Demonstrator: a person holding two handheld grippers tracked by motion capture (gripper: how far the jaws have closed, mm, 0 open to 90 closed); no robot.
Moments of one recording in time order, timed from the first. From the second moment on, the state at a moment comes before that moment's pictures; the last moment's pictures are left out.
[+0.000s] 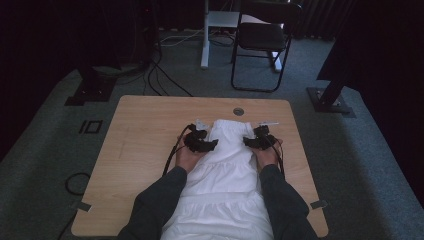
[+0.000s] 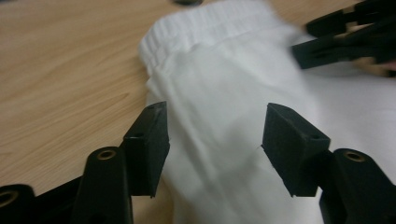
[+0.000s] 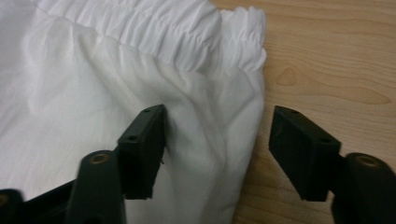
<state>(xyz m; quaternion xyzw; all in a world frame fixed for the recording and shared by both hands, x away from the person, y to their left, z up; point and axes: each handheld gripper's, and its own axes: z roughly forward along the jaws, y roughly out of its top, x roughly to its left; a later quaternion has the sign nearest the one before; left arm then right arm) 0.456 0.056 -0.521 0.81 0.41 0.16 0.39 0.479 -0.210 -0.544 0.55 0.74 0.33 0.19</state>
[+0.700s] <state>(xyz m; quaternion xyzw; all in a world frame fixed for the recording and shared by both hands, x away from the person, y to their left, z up) 0.403 0.071 -0.557 0.81 0.41 0.18 0.36 0.434 -0.195 -0.556 0.53 0.75 0.33 0.21</state>
